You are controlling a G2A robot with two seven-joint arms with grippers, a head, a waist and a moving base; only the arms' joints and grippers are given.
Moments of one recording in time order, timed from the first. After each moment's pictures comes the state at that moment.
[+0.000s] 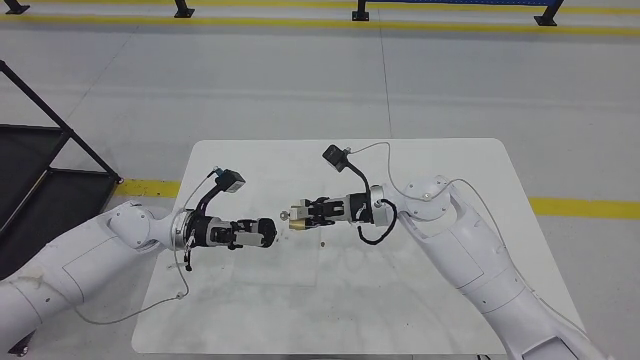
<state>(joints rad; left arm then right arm) 0.89 -0.44 -0.44 -1.54 -0.87 -0.87 -0.95 -0.90 -1.33 0.83 -1.39 0.19 -0.10 1.08</state>
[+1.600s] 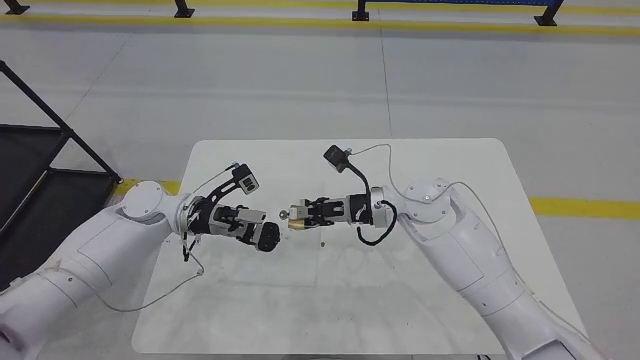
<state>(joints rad) 0.96 -0.61 -0.69 -1.41 -1.14 -0.43 -1.35 -0.93 -1.32 0.85 -1.40 0.21 -0.10 1.05</state>
